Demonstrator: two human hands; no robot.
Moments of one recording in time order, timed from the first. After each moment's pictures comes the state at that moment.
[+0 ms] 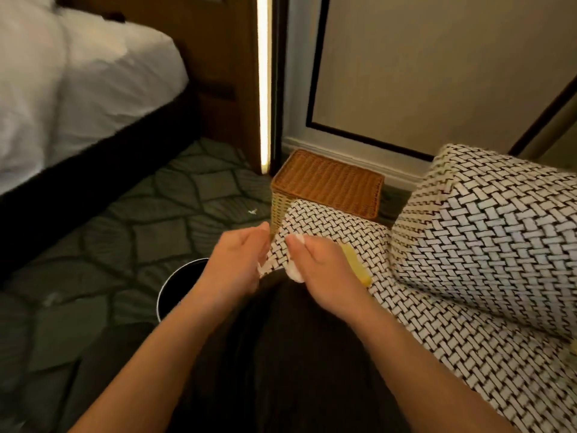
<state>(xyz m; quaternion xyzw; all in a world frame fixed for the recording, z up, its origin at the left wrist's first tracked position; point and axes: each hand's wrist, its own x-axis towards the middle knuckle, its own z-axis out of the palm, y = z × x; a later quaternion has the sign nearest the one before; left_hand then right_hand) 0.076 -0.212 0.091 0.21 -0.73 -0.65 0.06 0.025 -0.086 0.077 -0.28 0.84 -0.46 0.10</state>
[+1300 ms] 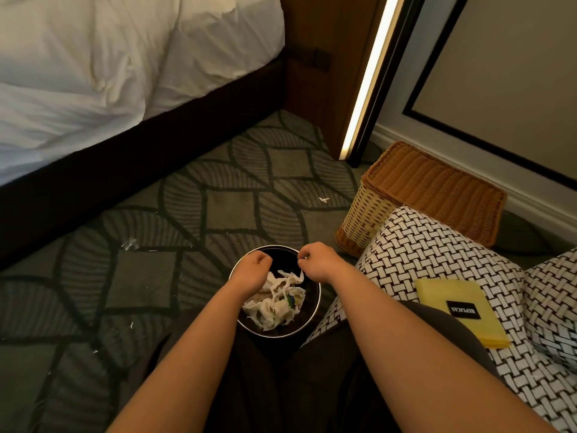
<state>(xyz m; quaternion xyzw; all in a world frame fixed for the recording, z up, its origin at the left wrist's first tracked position) 0.064 -0.378 -0.081 0.40 -0.77 -0.50 -0.03 -0.035 -0.275 -0.046 -0.25 0.88 -0.18 0.36</state>
